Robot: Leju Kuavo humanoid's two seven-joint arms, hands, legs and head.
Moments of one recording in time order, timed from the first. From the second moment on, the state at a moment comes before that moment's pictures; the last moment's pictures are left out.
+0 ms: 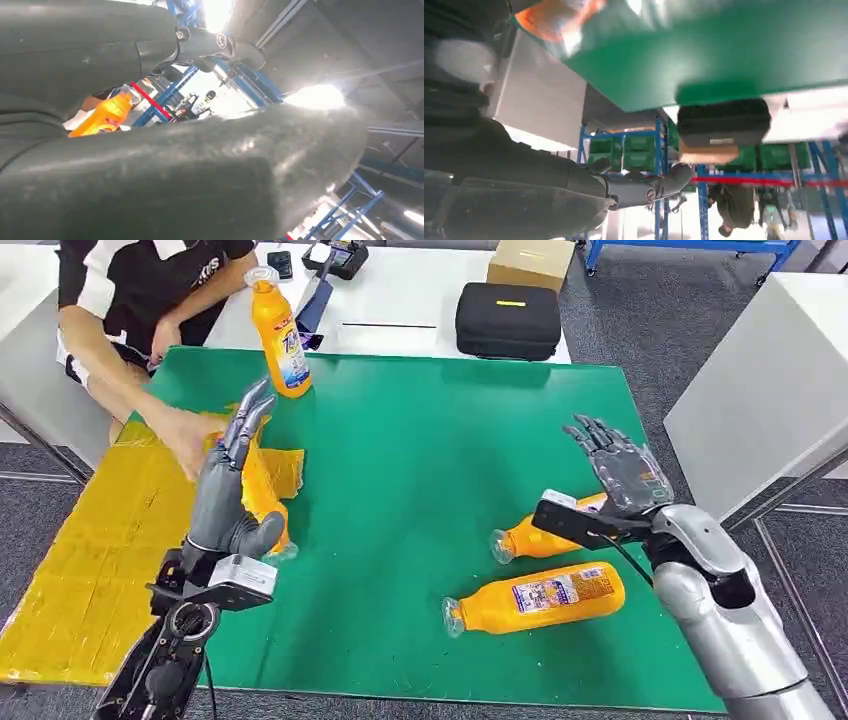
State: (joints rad) left arm -0.28 -0.03 -0.32 -1.47 -0.60 0.18 -0.60; right arm -0.35 -0.47 0.17 -1.44 0.87 0.32 -0.04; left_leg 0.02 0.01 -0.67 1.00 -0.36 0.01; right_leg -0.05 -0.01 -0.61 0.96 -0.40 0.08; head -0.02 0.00
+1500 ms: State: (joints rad) left arm -0.36 -0.06 -0.33 -1.35 -0.49 0.12 -0.57; right arm -0.55 -0.49 0.30 -0.76 0.84 0.39 -0.16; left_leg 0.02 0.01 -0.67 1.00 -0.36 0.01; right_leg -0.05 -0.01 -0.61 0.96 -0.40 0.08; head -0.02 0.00
